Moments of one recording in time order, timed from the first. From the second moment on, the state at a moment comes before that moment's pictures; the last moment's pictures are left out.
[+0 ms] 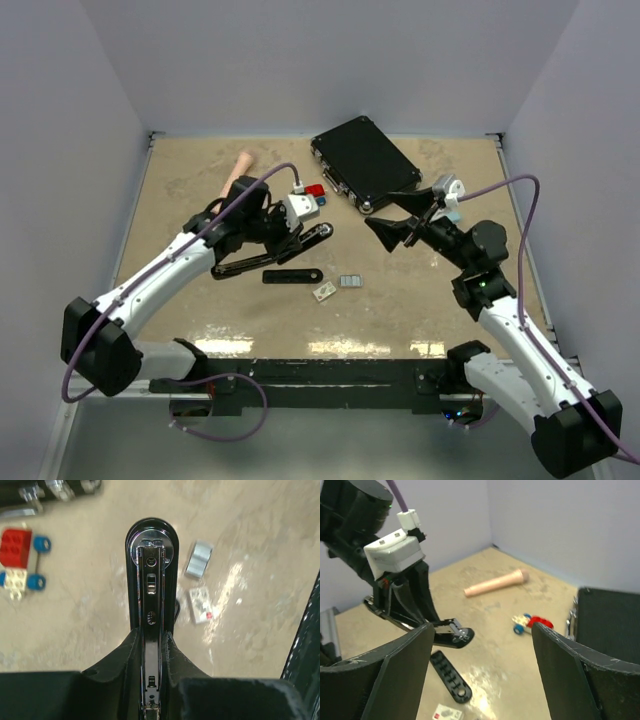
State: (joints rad) left arm -0.56 1.28 1.08 -0.48 0.48 0.39; right arm 0.34 0.84 0.62 0.47 -0.57 0.25
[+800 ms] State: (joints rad) left arm -0.58 1.53 1.01 -0.72 0.22 0.45; right arm 0.34 0.81 0.57 0.27 -0.44 0.16
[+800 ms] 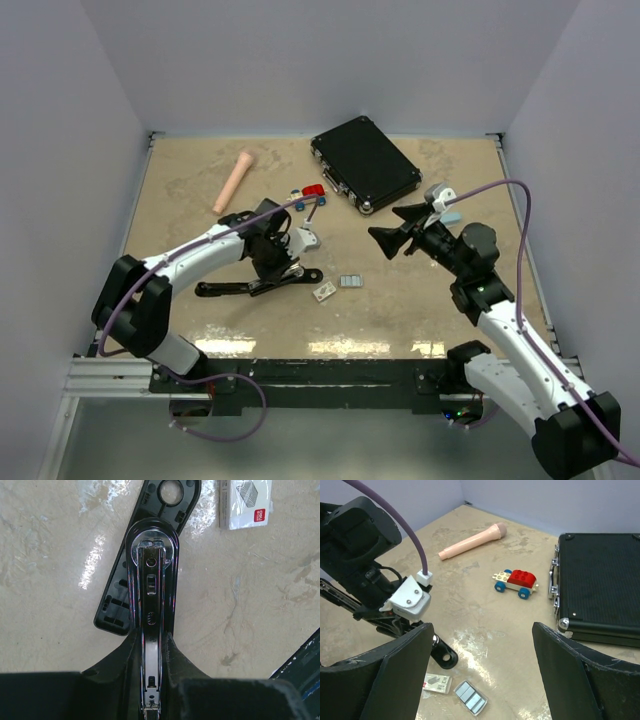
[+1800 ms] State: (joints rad) left arm -0.67 1.64 1.01 -0.67 0.25 0.60; right arm 0.34 0.86 0.55 0.27 -0.42 0.18
